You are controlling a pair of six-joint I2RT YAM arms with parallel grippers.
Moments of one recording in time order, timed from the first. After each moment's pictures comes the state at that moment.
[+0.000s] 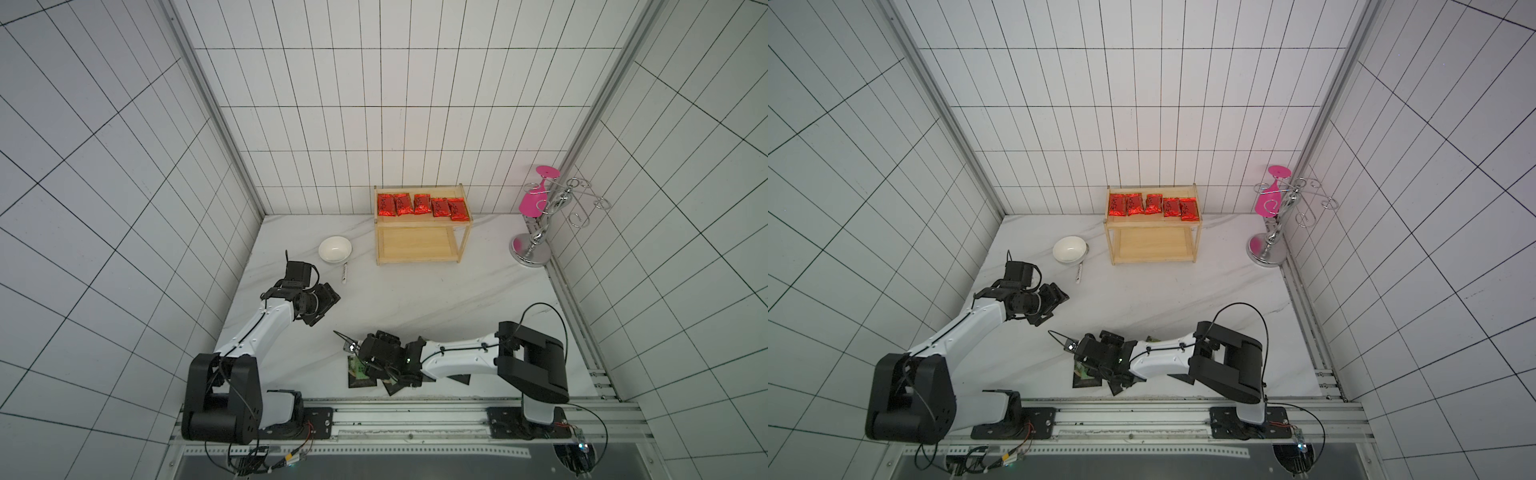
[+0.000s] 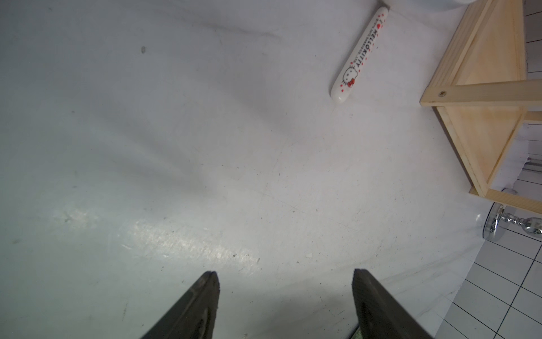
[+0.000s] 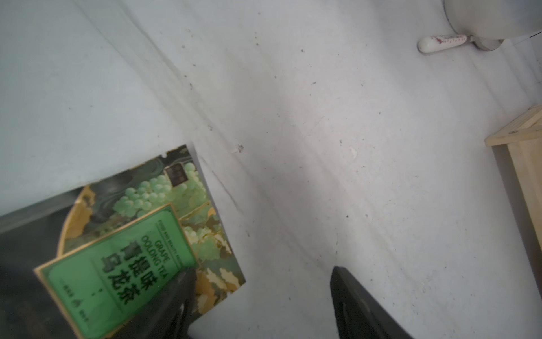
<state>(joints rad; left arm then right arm) -0.05 1.31 0.77 -0.56 0.31 -0.79 1.40 1.86 1.04 -0.12 0.37 -0.14</state>
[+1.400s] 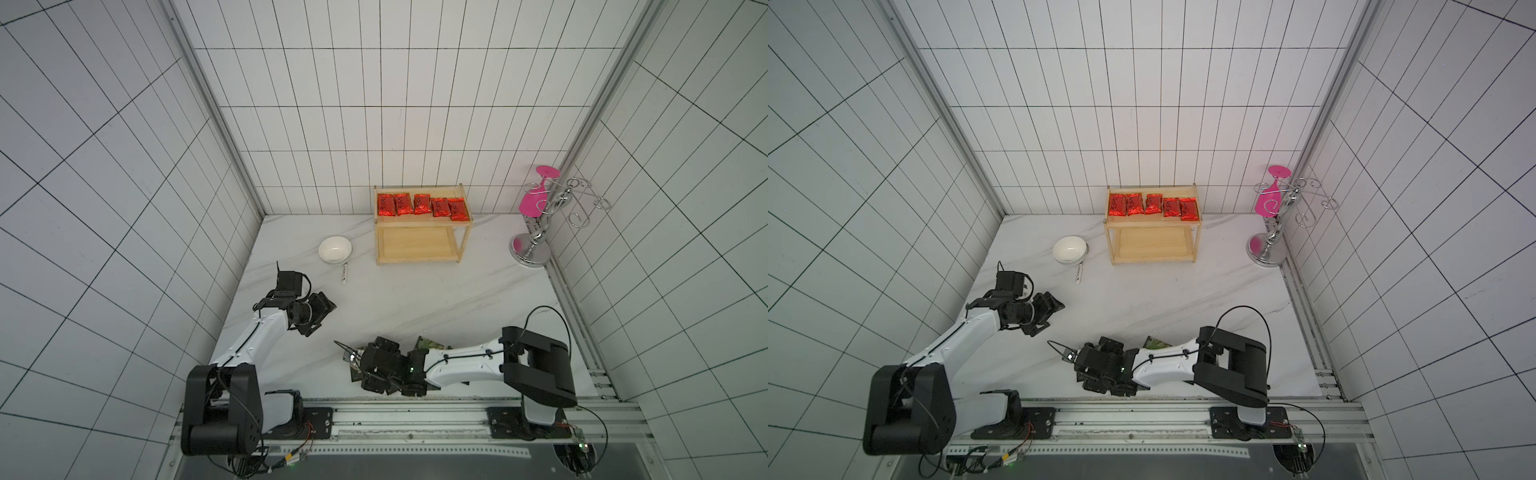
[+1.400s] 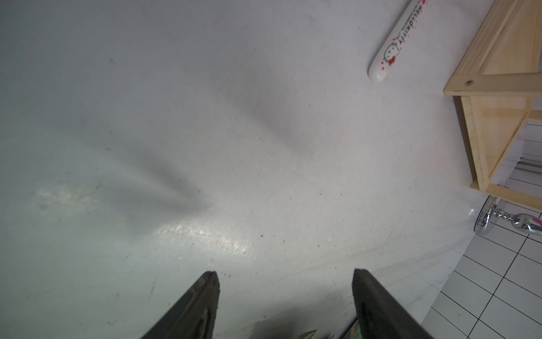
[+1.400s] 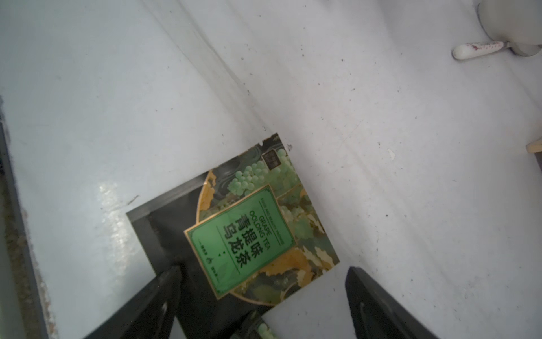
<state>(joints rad) 0.02 1.25 0.68 -0.57 0.39 -0.77 1.45 1.84 0.99 -0.08 0.33 -0.11</state>
